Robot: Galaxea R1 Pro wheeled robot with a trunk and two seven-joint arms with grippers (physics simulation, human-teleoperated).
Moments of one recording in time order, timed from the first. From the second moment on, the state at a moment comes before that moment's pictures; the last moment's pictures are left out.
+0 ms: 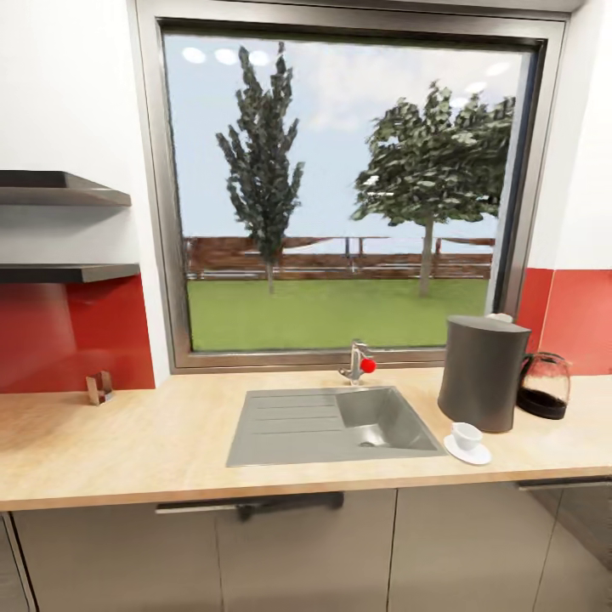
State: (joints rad) left arm 0.06 -0.06 -0.06 -0.11 0.52 -0.44 -0.12; right arm -0.23 -0.25 0.43 0.03 -0.26 -0.15 0.14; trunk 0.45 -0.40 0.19
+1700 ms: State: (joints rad) left arm 0.06 -0.06 -0.06 -0.10 0.52 -0.44 -0.11; right arm -0.23 -0.25 0.43 0.03 -0.26 -0.16 0.14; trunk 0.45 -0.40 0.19
